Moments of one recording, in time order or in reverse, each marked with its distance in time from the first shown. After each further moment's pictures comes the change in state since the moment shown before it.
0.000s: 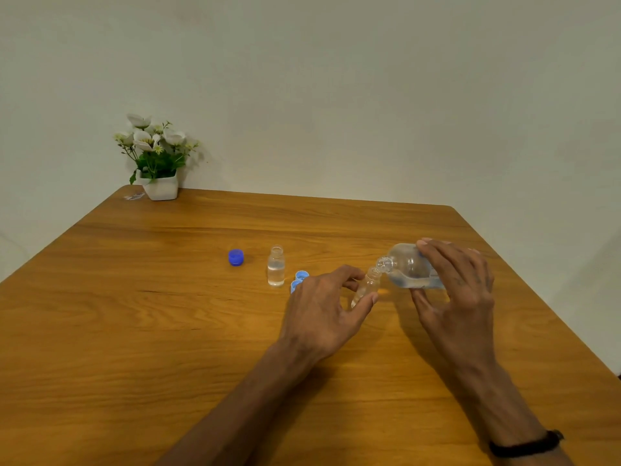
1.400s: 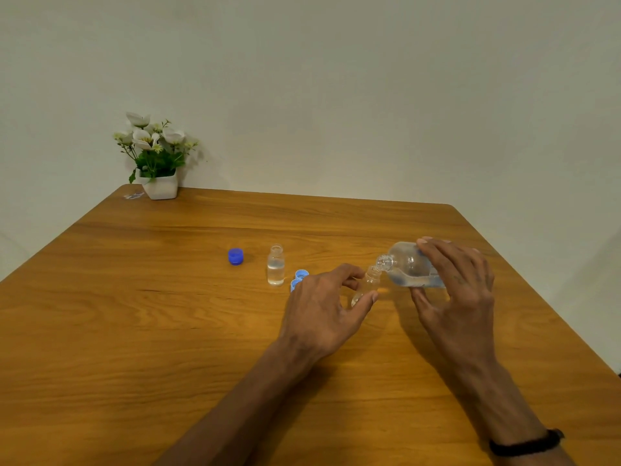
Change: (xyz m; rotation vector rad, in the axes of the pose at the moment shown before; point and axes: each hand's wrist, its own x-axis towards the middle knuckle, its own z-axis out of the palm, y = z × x) left_hand 0.000 -0.001 0.000 0.017 0.007 0.005; right_hand -0.001 0.000 0.001 0.000 -0.006 0.014
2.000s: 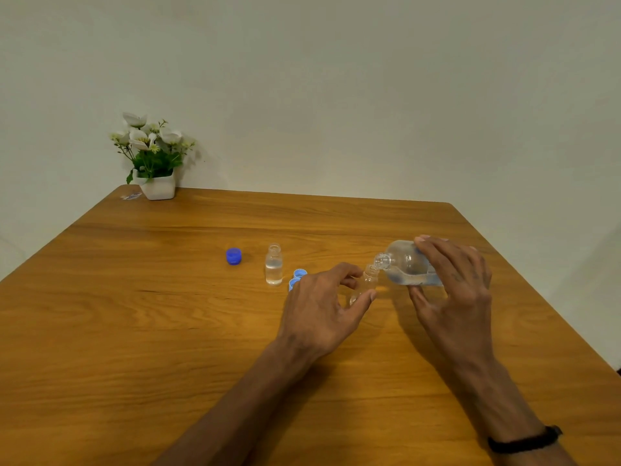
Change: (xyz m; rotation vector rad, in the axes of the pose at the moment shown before) left_hand 0.000 -0.001 0.002 -0.009 0.019 0.013; right_hand 0.000 -0.001 -0.001 0.000 -0.003 0.010
